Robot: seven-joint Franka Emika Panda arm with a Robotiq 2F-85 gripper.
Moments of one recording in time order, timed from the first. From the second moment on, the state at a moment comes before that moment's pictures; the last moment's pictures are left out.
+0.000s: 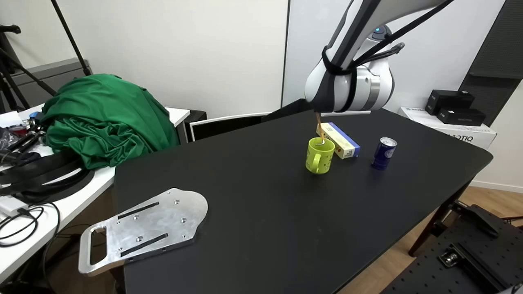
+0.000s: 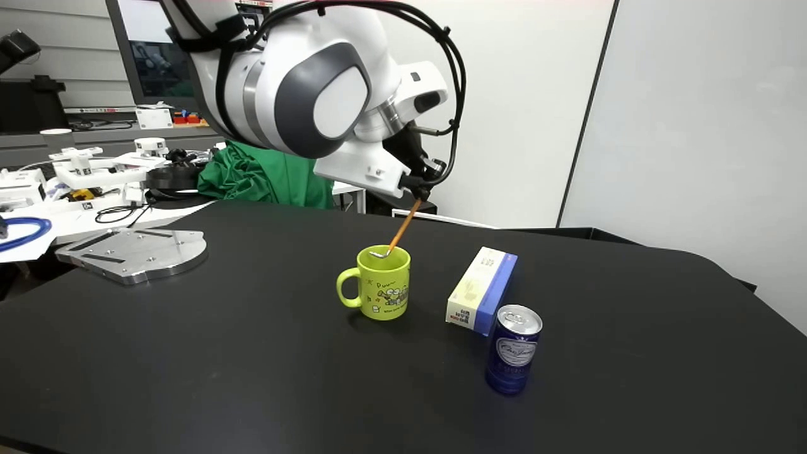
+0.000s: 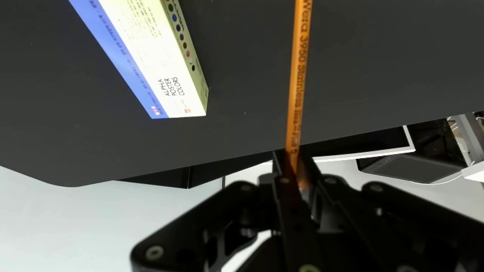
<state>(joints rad) 0.16 0.37 -0.31 -2.40 0.34 3.45 -0.04</state>
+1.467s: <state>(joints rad) 0.28 0.46 -0.37 -2.43 0.35 3.45 -0.04</state>
